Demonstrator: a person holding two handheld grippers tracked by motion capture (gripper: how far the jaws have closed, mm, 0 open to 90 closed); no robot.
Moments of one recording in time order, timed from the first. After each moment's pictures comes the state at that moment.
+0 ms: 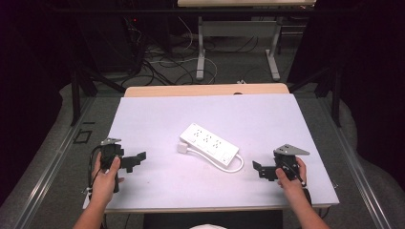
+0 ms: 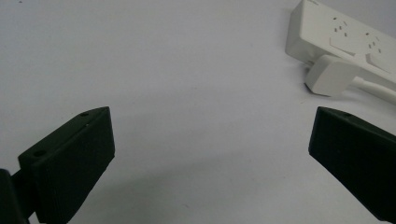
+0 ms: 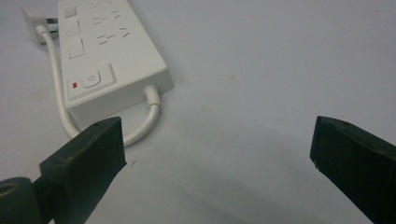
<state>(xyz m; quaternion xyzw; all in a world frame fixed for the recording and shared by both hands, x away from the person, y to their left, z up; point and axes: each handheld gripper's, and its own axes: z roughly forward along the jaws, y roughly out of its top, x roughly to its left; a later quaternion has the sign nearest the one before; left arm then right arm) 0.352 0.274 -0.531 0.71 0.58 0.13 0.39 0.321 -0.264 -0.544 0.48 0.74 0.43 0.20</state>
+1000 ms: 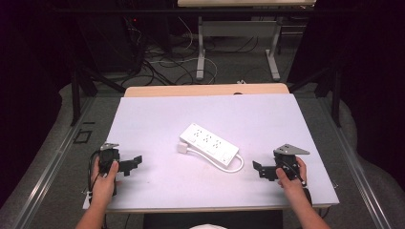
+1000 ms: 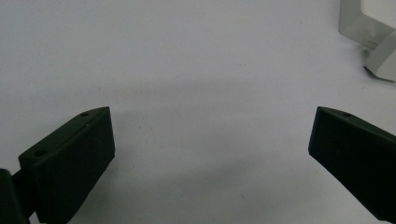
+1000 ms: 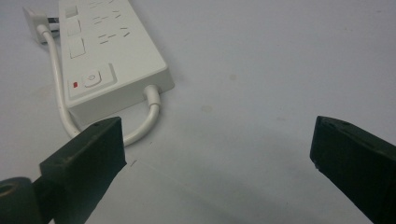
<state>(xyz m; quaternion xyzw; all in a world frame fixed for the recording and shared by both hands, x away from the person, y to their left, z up) 0.354 0.290 -0.557 0.71 0.59 0.14 0.36 0.322 -0.264 -0.544 0.48 0.74 0.43 0.20</state>
